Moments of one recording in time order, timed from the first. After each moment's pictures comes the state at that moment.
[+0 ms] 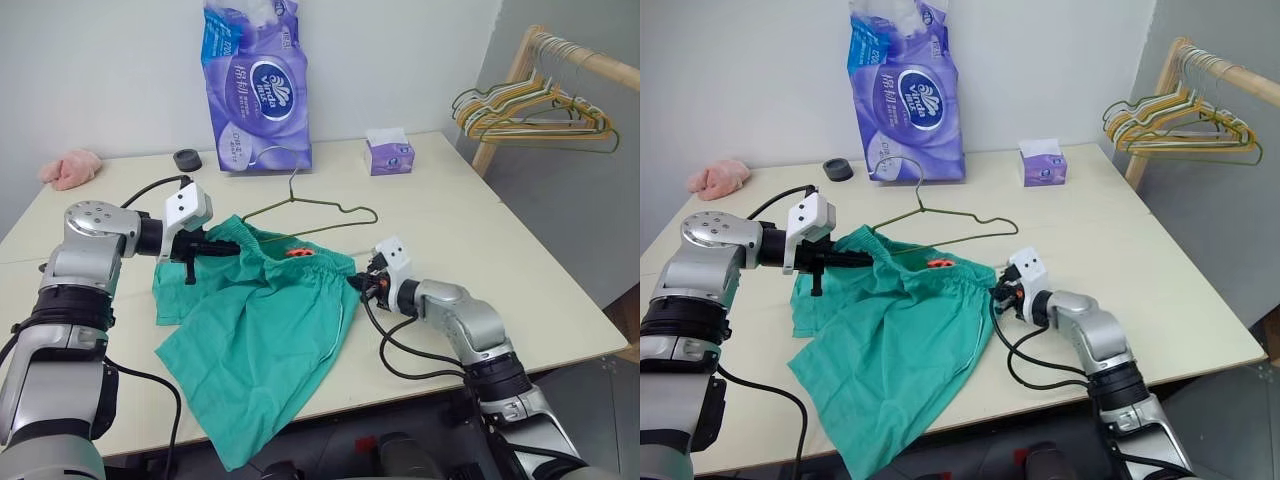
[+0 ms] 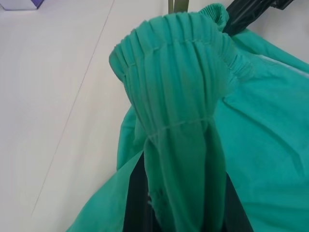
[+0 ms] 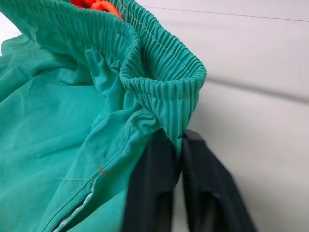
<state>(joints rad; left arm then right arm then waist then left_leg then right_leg) -0.77 0.85 -0.09 0.61 -0.16 0.10 -1.45 -0.46 -0.18 0.20 0.05 0.23 0.72 0.54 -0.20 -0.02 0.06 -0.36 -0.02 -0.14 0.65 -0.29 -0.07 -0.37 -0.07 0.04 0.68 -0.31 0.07</state>
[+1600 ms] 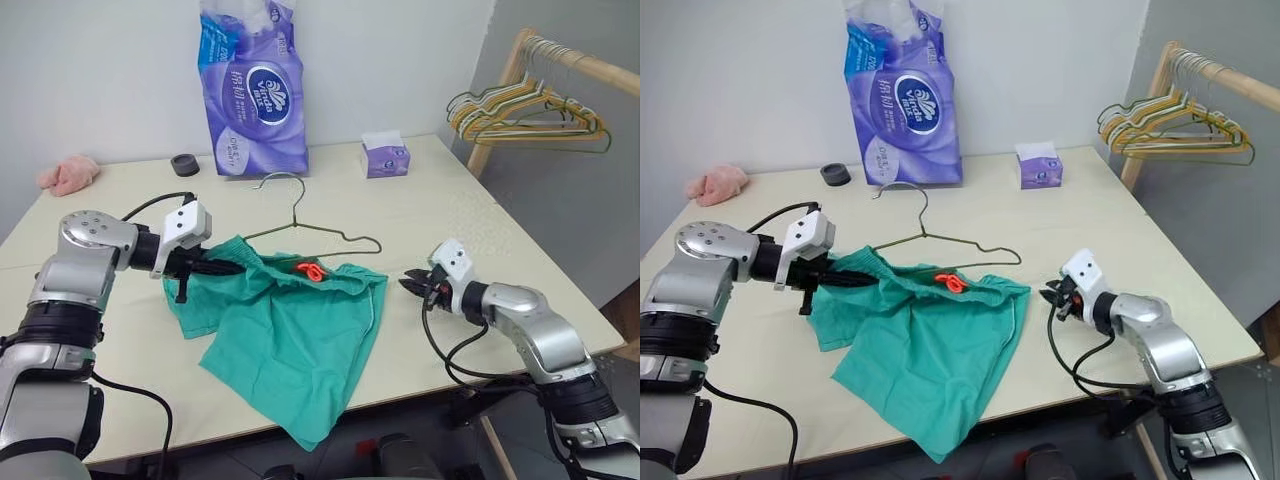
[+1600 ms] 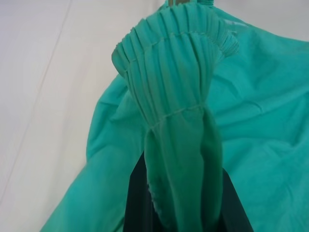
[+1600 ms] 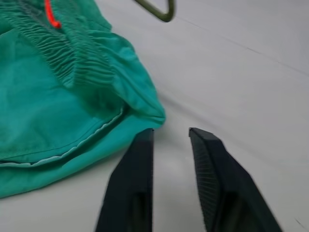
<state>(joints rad) -0.68 0.89 -0.10 0.48 -0.19 0.15 -1.50 -0.31 -0.54 0.16 -0.14 0.21 0.50 0.72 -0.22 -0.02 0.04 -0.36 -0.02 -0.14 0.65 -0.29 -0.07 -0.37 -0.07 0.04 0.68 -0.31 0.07</state>
